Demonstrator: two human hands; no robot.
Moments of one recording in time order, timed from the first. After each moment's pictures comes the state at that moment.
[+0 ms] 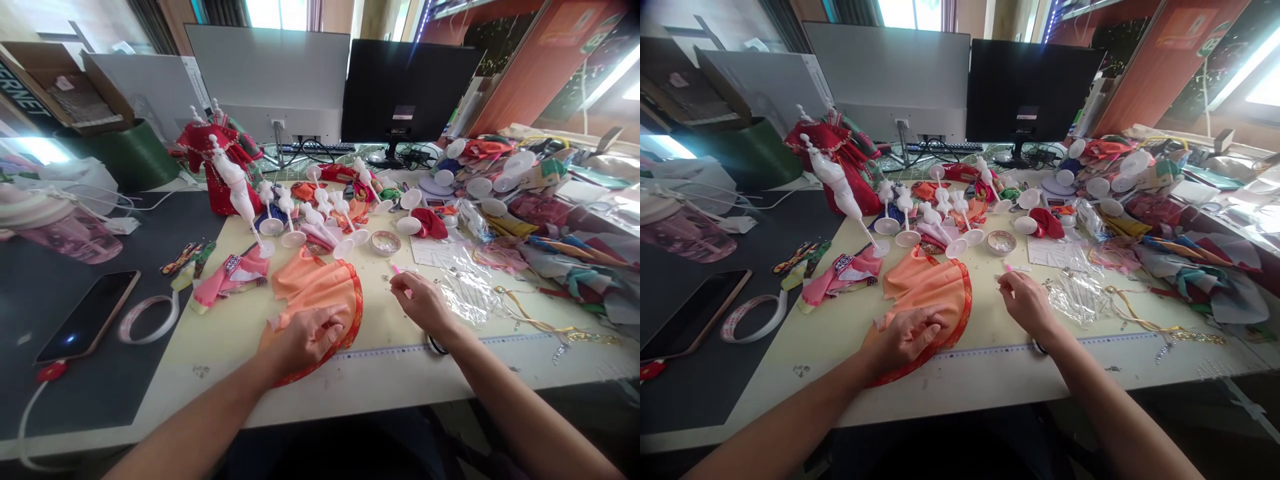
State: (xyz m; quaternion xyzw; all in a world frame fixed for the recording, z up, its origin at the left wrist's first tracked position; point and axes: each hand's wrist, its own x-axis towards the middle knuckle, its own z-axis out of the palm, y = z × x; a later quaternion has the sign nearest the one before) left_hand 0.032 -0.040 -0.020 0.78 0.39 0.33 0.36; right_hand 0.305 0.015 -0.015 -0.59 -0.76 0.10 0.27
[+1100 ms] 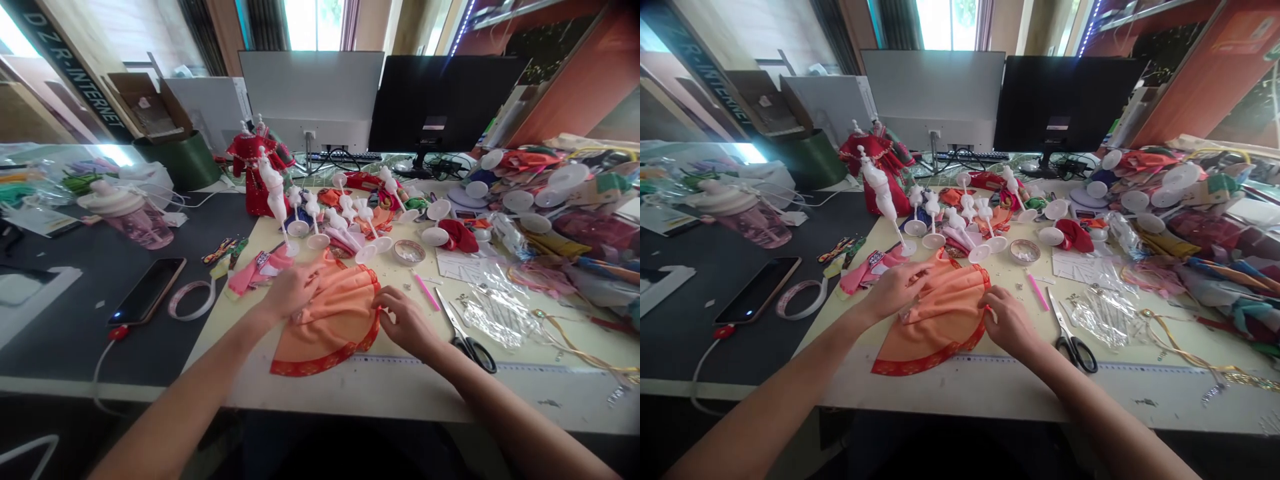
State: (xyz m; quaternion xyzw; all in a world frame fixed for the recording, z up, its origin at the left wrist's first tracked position) left_hand -0.017 0.009 0.019 0.79 0.55 0.24 0.09; right_hand 0.244 -0.002 -0.015 -0.41 -0.85 0.15 0.28
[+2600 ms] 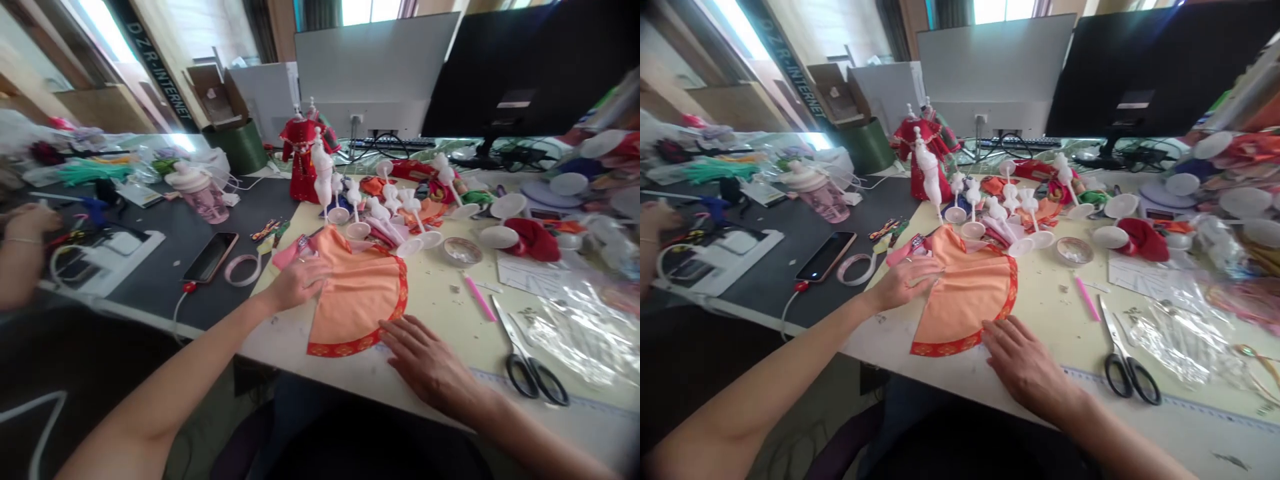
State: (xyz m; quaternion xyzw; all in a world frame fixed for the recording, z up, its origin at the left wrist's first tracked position) left_hand -0.086 -0.026 -0.004 0.85 0.44 0.28 0.02; right_hand 0.231 -0.051 -0.019 -0.18 -0.96 0.00 0.19
